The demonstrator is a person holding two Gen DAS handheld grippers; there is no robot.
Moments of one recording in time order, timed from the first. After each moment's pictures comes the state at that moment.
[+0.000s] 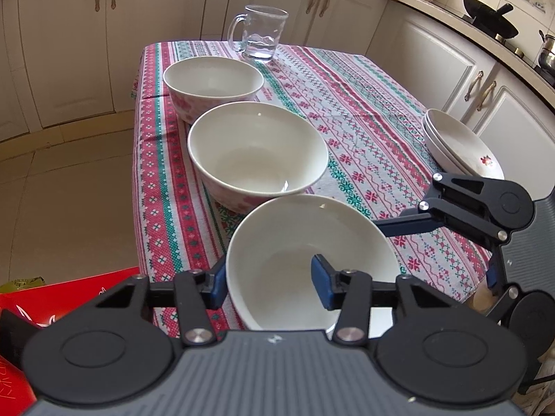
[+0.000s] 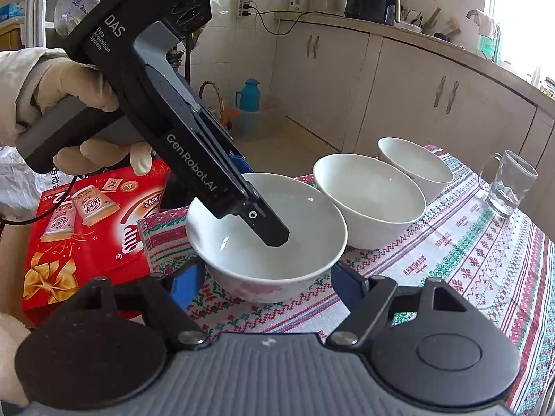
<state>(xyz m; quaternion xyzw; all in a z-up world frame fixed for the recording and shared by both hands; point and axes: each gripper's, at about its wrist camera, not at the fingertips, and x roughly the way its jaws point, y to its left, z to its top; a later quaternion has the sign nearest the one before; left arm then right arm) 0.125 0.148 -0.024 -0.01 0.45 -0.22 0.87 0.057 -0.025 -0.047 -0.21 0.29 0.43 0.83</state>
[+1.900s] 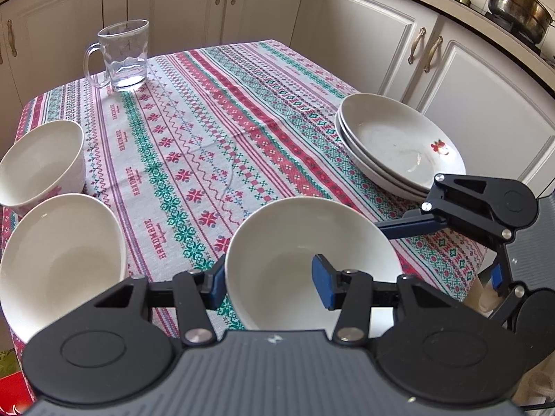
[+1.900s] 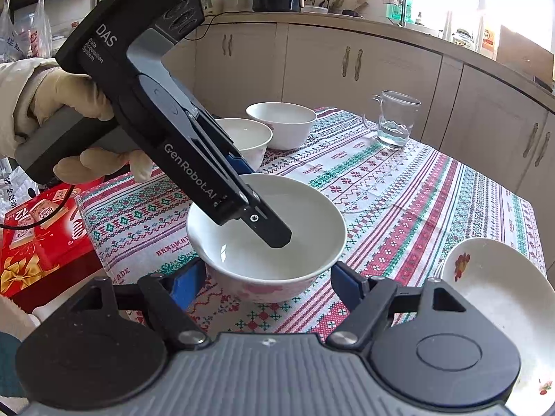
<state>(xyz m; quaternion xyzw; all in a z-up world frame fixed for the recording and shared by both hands) 0.167 -0.001 -0.015 0.07 0.44 -0.31 0.84 0.059 -0.157 -0.040 -0.15 0.31 0.33 0.88</state>
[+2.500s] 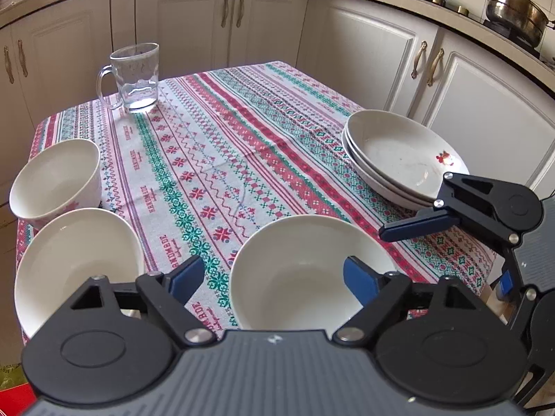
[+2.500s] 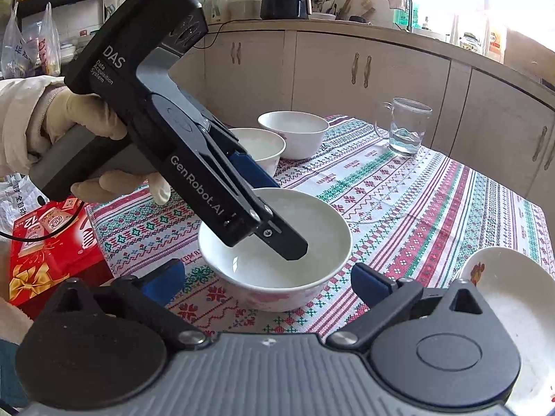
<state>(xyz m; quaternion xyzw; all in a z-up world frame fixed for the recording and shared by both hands) 0.157 0.006 -0.010 0.07 0.40 -0.30 0.86 0.057 -0.155 -0.038 -0.14 0.30 0.35 0.88</state>
